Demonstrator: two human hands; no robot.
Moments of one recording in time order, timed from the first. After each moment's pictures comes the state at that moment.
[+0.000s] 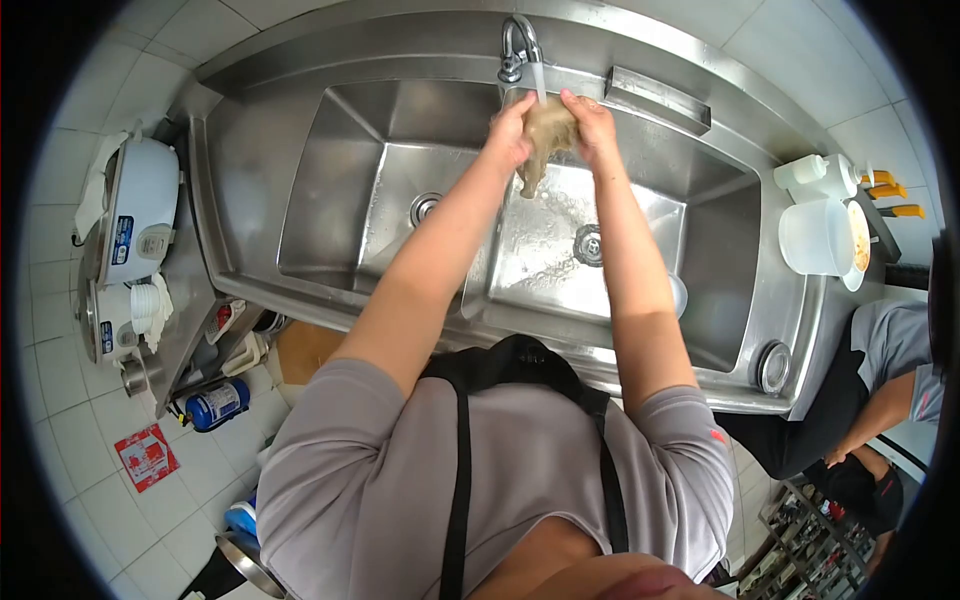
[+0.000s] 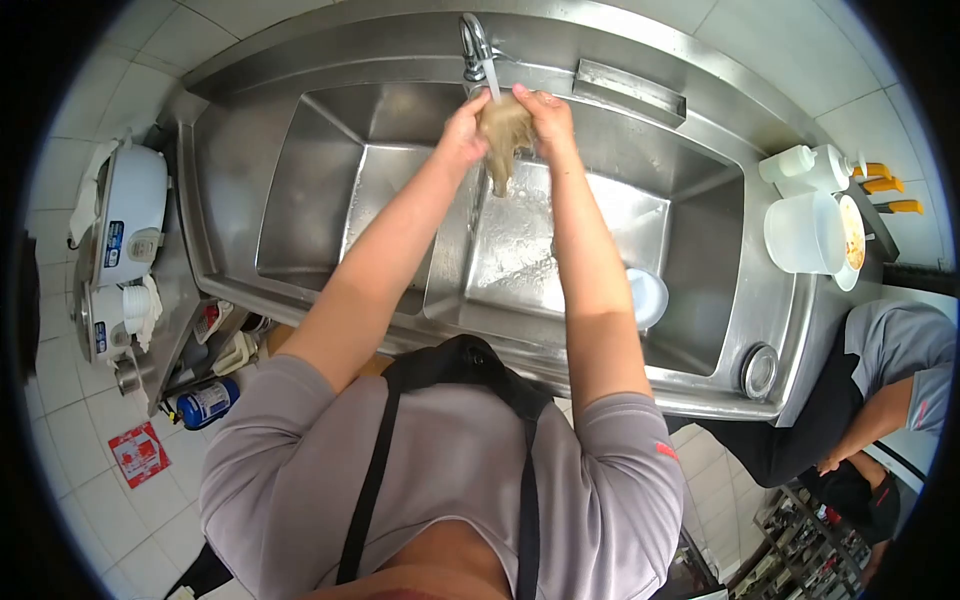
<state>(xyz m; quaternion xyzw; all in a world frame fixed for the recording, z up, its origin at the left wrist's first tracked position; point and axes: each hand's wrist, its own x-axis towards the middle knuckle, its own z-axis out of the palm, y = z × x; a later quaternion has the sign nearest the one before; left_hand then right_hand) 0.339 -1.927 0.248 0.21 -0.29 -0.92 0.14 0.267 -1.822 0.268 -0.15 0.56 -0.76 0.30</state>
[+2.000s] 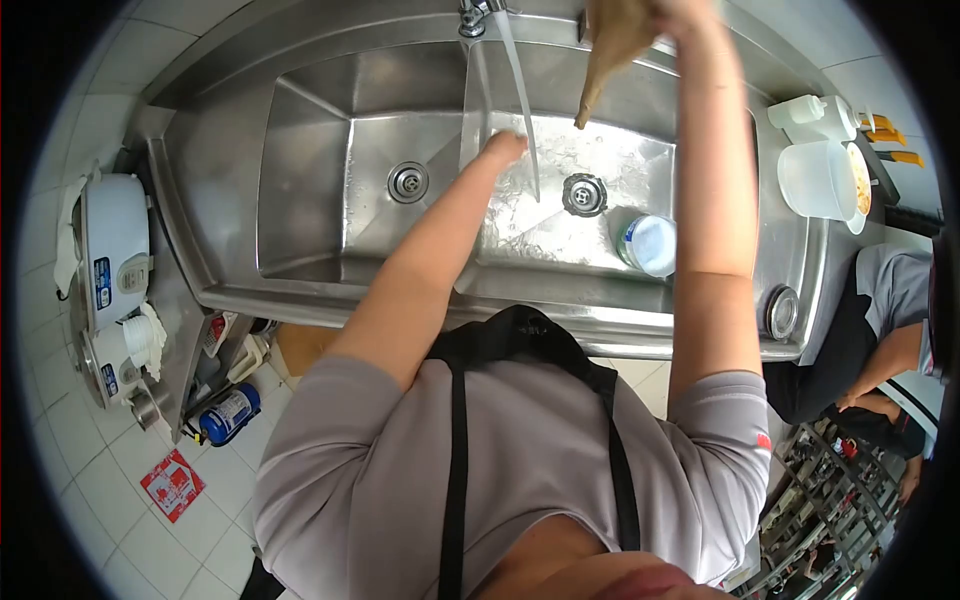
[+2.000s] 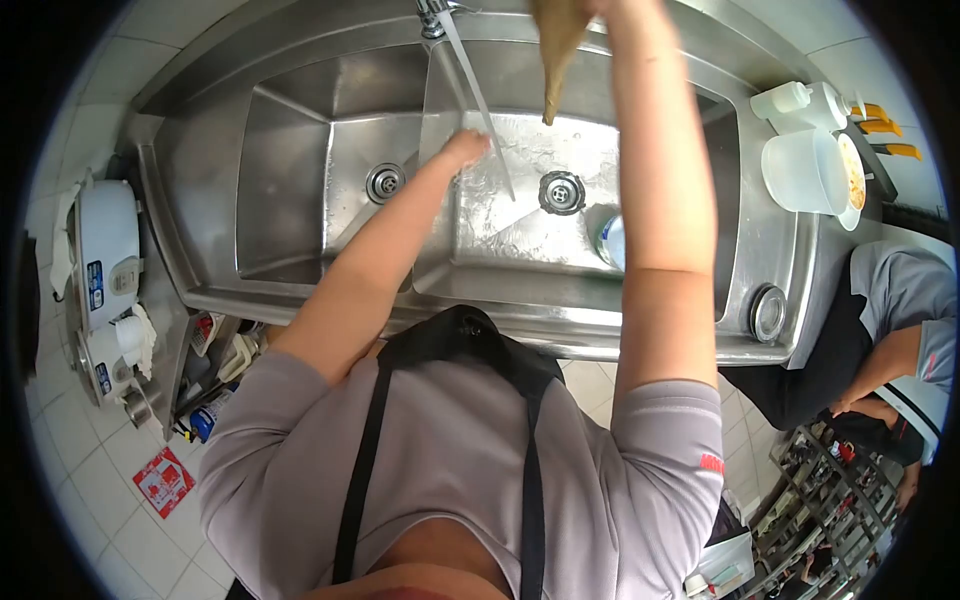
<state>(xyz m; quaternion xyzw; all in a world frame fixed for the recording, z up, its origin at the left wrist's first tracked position) 0.364 -1.908 0.086 0.29 -0.83 -0.44 -0.18 0.206 -1.791 0.414 -0.24 0.71 -0.64 0.16</state>
